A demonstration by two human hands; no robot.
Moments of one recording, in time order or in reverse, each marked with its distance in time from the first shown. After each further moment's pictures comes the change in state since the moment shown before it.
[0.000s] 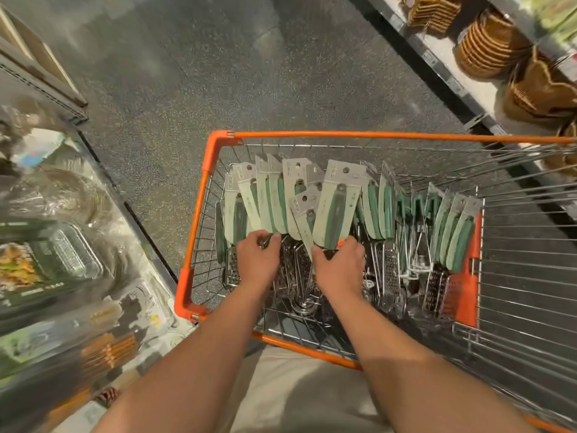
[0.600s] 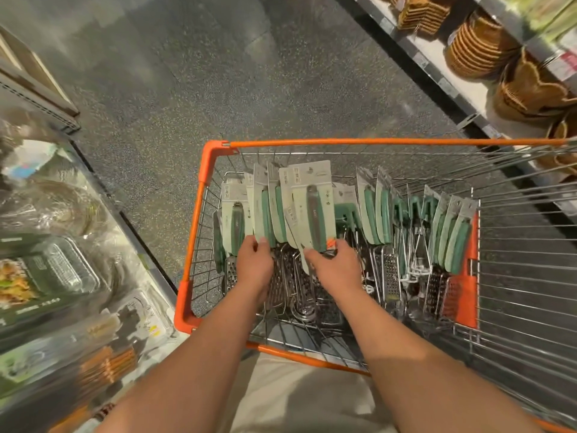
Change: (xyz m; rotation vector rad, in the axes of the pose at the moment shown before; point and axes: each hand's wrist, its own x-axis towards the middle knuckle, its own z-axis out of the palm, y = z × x) left_hand 0.011 0.010 -0.001 -0.175 -0.060 -0.080; right_hand 0.010 -0.008 -0.006 0.200 -0.161 0.020
